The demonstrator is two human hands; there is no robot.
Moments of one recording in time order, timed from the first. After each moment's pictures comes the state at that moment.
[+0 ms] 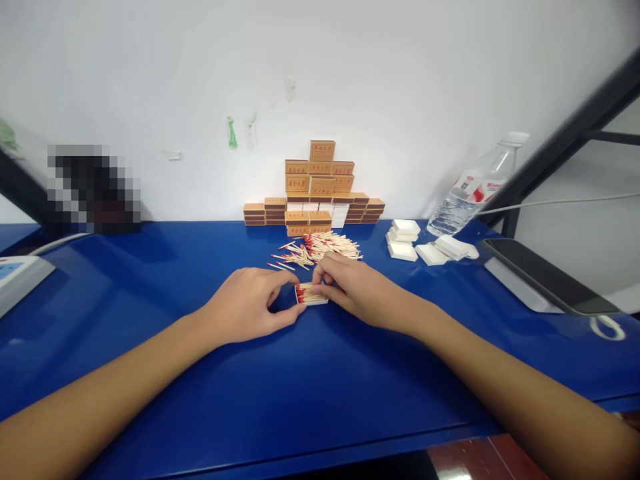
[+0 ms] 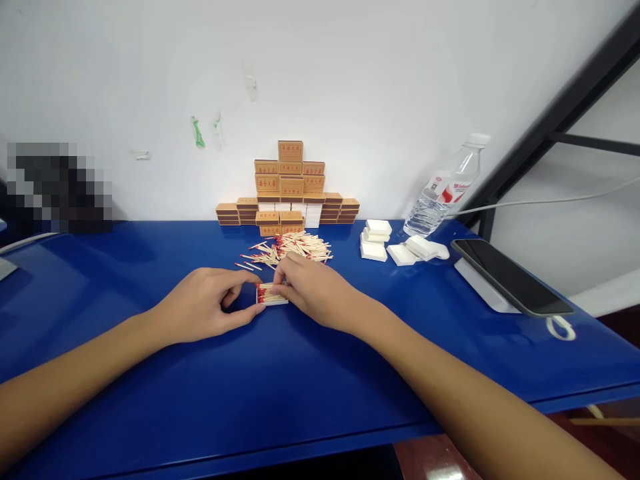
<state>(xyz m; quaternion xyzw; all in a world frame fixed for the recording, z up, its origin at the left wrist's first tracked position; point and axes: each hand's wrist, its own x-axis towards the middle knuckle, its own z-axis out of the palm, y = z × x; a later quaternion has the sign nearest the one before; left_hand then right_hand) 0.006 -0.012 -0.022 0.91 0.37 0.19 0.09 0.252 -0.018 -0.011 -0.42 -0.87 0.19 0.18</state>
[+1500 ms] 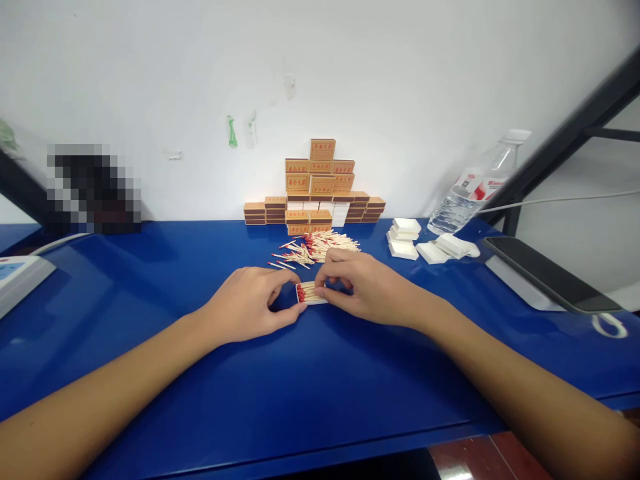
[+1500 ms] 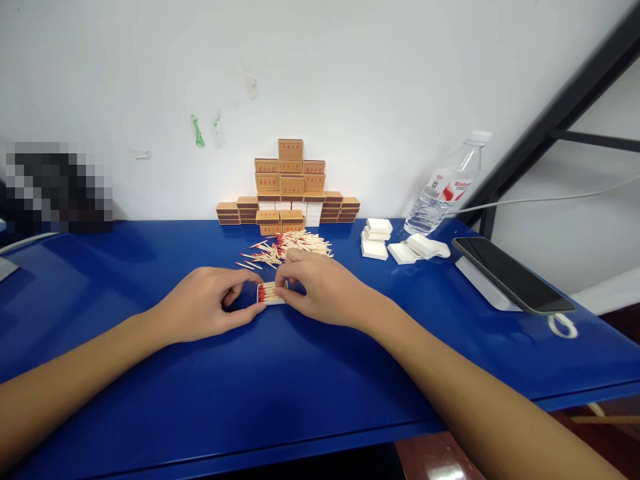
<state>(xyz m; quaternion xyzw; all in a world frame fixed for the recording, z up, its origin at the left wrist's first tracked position) 0.007 -0.012 -0.023 0.90 0.37 0.19 0.09 0.259 -0.020 -0.004 -0.37 -0.90 0.12 0.22</state>
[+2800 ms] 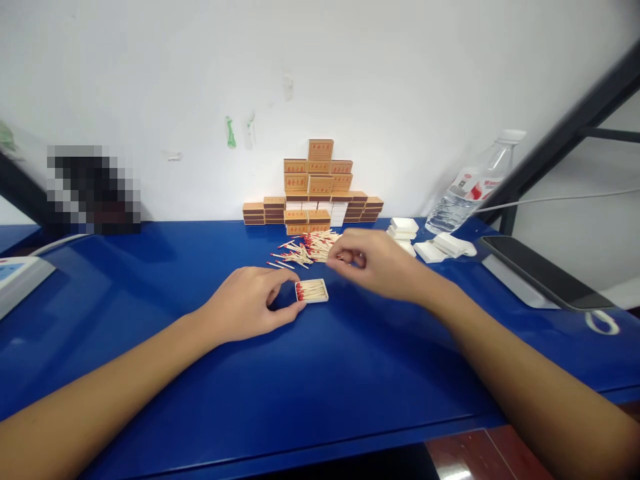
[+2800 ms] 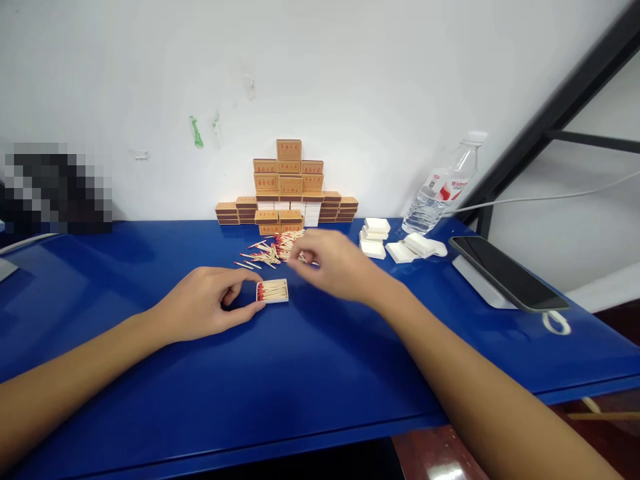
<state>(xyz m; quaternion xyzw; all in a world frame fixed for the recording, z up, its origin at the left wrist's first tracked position) 0.006 -0.014 -0.023 0.90 0.36 0.22 0.09 0.279 0.001 0.006 -0.41 -0.87 0.08 0.26</state>
